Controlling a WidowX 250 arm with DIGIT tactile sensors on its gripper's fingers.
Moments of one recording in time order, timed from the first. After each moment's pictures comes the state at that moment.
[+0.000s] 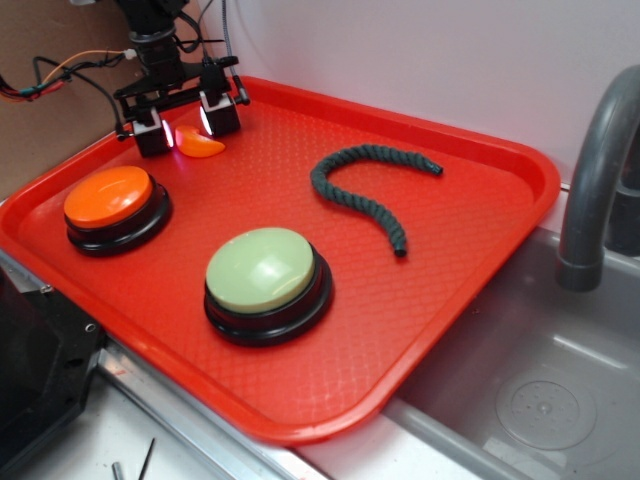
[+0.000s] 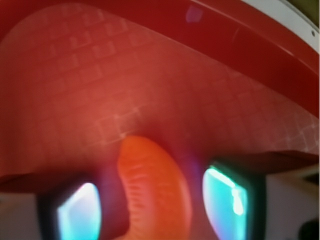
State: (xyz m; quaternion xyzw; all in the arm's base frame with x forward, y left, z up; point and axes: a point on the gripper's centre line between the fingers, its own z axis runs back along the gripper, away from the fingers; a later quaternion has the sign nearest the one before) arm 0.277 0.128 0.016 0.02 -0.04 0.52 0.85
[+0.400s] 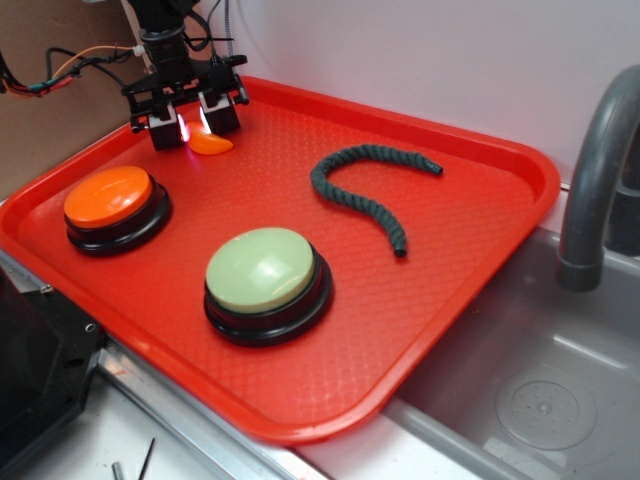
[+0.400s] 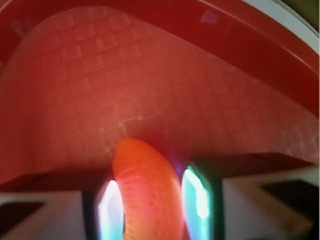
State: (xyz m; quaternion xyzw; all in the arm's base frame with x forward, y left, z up) arm 0.275 0.125 0.017 0.02 -0.03 0.50 0.87
